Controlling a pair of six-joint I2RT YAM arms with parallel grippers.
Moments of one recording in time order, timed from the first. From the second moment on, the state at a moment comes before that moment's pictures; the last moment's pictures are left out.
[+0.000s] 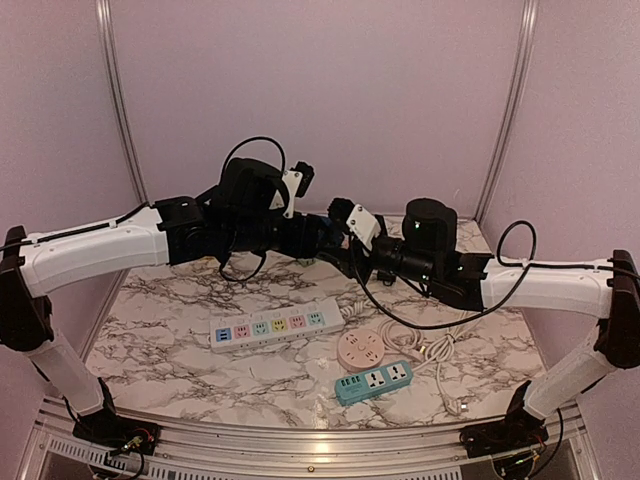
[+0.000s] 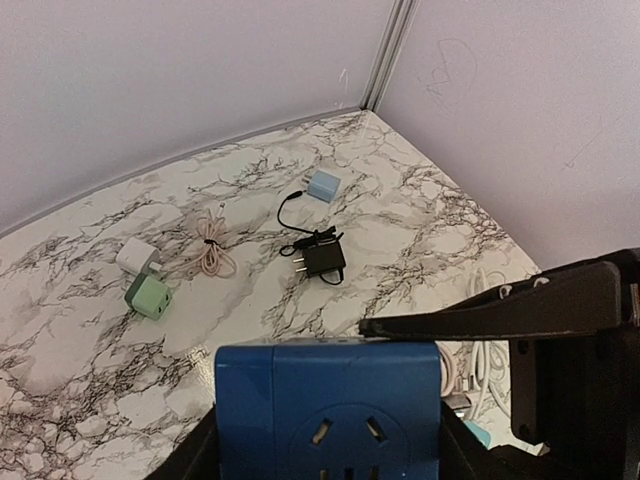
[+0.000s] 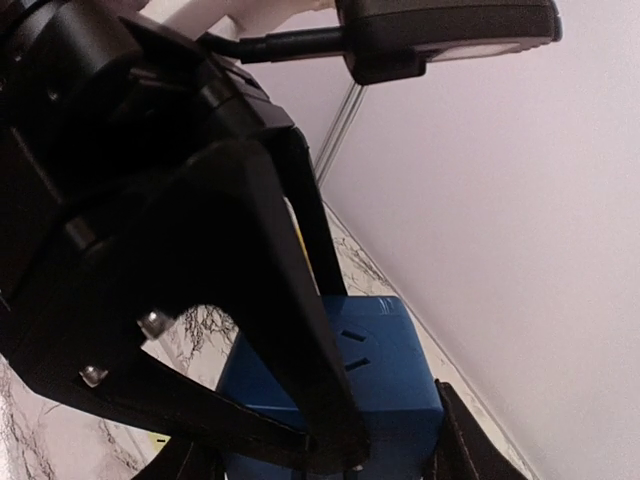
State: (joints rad) left arm -0.98 1.63 1.47 -0.32 -0.16 -0.34; right arm 0.88 1.44 0.97 0.35 -0.14 -0.40
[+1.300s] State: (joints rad) left arm -0.99 1.18 0.79 0.62 0.36 -0.16; right arm 0.89 1.11 0.76 0.77 -0.52 0.37
